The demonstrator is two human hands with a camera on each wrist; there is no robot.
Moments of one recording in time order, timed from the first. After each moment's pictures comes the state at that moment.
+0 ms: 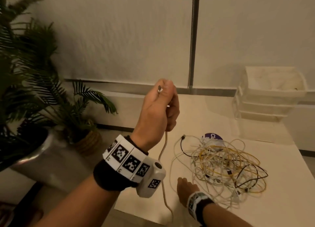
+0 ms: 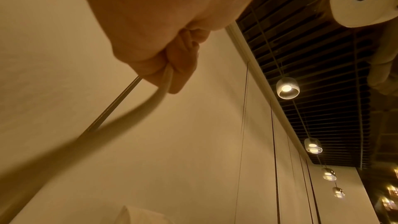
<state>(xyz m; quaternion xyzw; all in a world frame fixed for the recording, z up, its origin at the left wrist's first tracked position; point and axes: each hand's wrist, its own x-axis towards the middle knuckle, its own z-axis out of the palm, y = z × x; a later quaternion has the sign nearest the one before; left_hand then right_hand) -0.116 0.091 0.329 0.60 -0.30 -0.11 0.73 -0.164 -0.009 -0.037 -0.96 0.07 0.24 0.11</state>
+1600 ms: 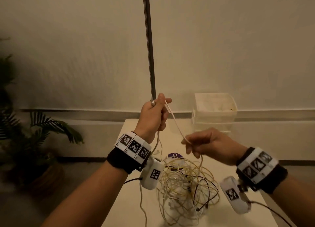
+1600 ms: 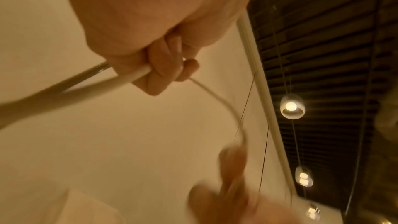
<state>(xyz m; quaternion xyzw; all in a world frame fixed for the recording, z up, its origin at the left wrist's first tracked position) -0.108 -0.039 0.336 0.61 -0.24 -0.16 0.74 -0.228 -0.216 0.283 -0.74 -0.06 0.04 0.67</state>
